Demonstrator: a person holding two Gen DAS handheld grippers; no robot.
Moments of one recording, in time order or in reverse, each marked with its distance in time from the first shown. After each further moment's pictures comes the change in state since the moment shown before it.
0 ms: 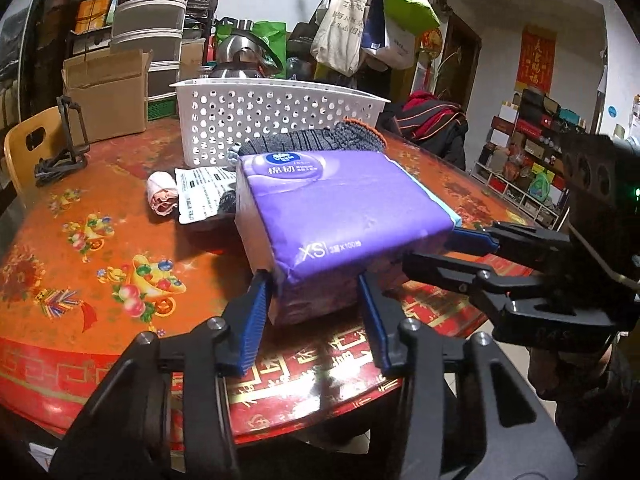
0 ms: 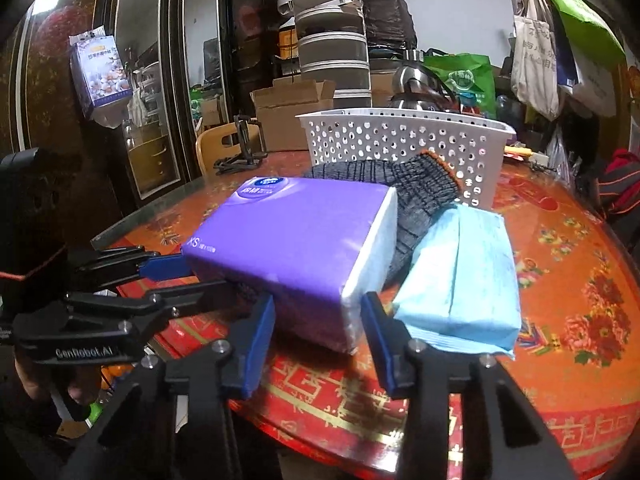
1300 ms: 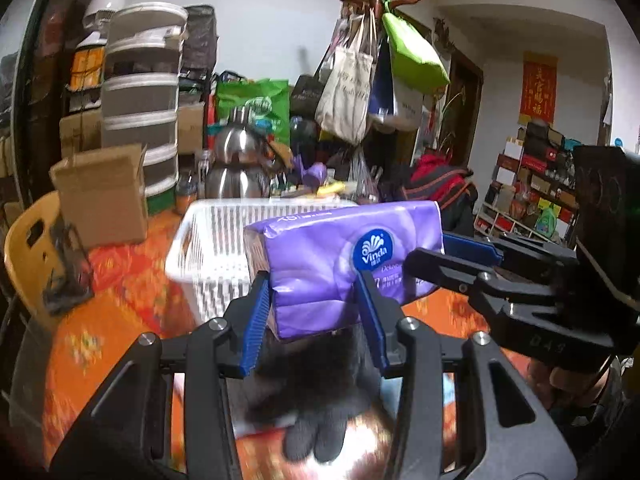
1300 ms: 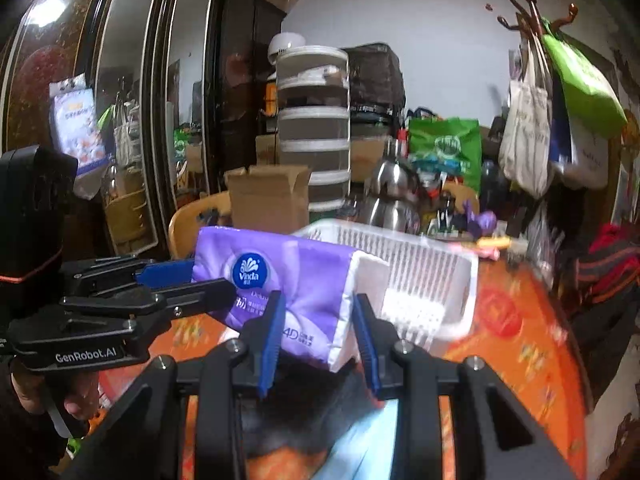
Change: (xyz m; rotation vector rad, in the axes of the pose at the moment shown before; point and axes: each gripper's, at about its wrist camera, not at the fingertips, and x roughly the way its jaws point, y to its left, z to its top) left arm -0.020 -0.005 0.214 0.026 -0.153 0.021; right arm -0.020 -0.040 0.182 -0.042 -0.154 -0.074
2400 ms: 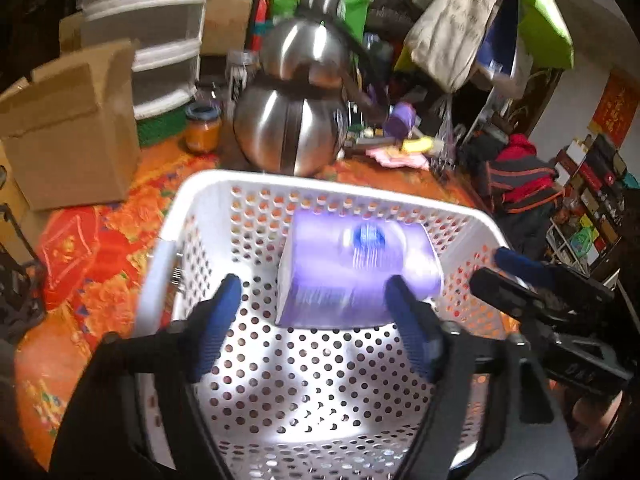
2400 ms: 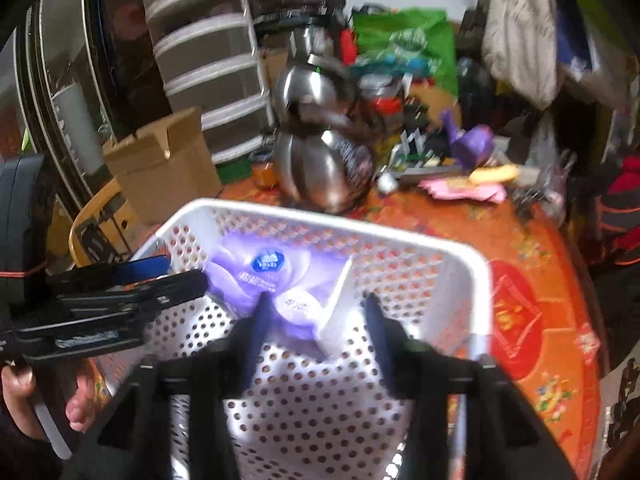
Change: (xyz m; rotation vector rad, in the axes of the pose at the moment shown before) left arm 0.266 0.122 0.060 -0.231 0.327 0.122; right arm 0.219 -0.137 0.036 0.195 0.325 -0.087
